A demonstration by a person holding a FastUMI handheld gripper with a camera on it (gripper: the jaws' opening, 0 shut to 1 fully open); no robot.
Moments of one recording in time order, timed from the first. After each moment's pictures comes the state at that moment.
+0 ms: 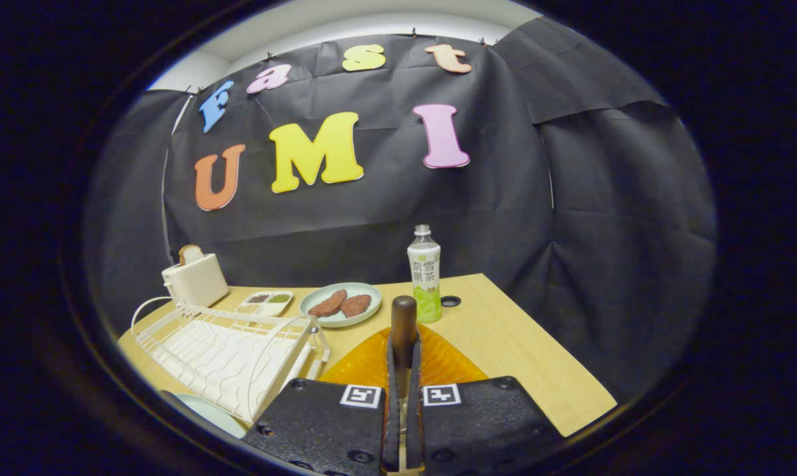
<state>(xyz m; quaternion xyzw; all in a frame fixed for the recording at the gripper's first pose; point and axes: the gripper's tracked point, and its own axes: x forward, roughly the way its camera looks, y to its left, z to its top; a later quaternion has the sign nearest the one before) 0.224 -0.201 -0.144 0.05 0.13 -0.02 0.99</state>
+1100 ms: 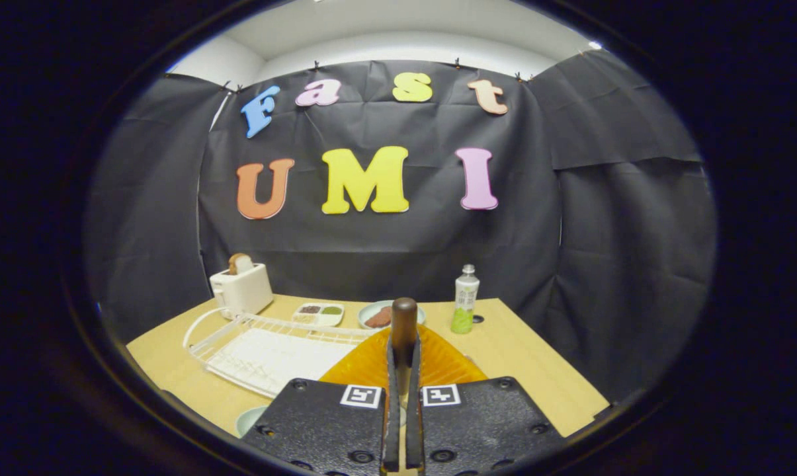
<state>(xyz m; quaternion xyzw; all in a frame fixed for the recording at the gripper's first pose) 0.092 -0.060 -0.075 0.01 0.09 0.00 1.00</state>
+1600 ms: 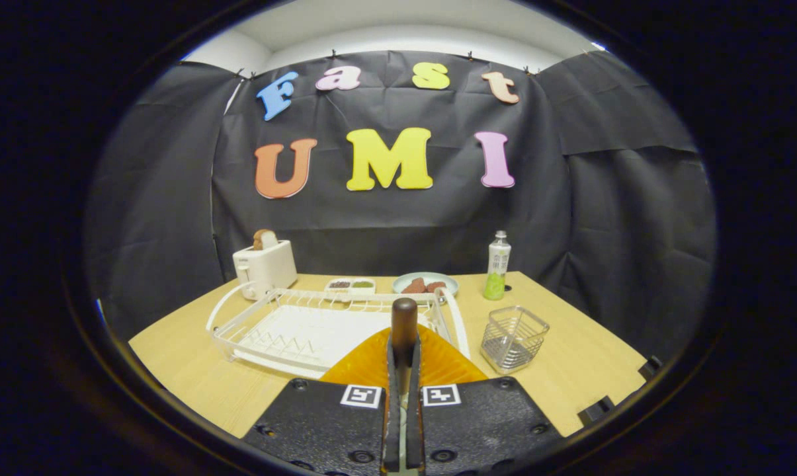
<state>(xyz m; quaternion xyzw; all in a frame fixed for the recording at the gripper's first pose) 0.077 0.030 -0.150 0.00 0.12 0.00 0.99</state>
